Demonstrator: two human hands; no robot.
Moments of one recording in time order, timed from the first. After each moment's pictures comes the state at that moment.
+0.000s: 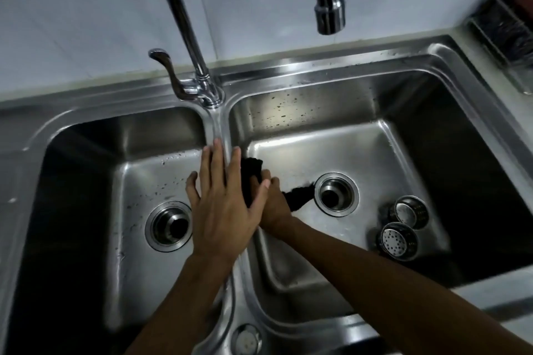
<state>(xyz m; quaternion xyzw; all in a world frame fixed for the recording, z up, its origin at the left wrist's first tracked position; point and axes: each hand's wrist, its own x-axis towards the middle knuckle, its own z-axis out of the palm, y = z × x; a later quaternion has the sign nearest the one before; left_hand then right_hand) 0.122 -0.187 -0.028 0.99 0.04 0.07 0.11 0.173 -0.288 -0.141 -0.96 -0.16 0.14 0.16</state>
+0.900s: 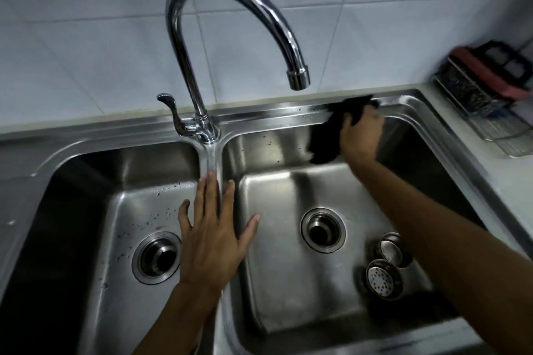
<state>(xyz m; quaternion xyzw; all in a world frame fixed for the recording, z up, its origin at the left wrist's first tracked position) 0.120 -0.188 -0.031 1.00 0.02 0.08 0.05 0.327 -0.455 -0.005 -0.92 0.19 -0.18 0.30</state>
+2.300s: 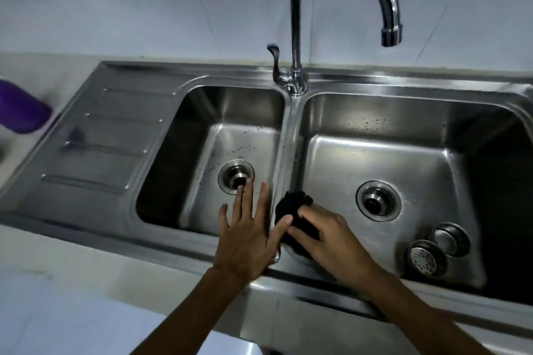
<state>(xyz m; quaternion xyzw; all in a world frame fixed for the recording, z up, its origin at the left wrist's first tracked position) -0.034 -0.196 -0.005 0.97 0.15 -0.07 0.16 0.042 -0.371 0.013 -0.80 -0.32 0.18 0.47</state>
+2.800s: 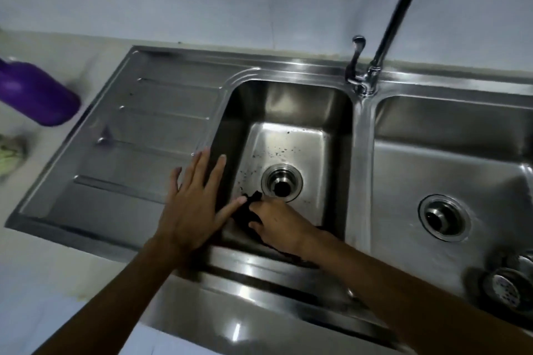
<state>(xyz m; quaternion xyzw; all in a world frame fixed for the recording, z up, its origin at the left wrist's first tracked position) -0.046 0.035 0.014 0.99 0.15 -0.06 0.03 0.045 -0.140 -0.011 -0.82 -0.44 0.29 0.21</state>
